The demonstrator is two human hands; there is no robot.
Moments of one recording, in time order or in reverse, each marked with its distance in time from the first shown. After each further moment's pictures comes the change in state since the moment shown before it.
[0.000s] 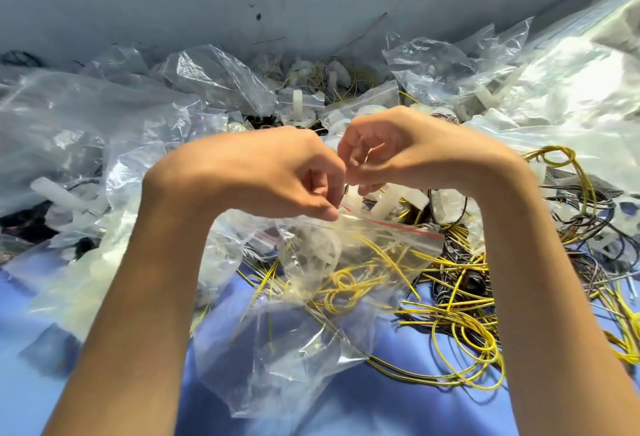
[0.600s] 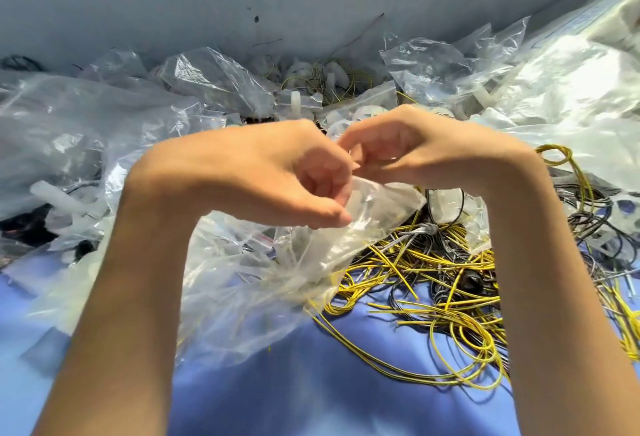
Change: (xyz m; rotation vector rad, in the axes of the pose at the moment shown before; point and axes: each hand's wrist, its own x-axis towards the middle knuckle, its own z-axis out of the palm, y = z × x) left_hand -0.014 0.012 -0.005 -0.180 -0.039 0.126; right_hand -0.008 -0.005 -0.004 0.104 -0.108 -0.123
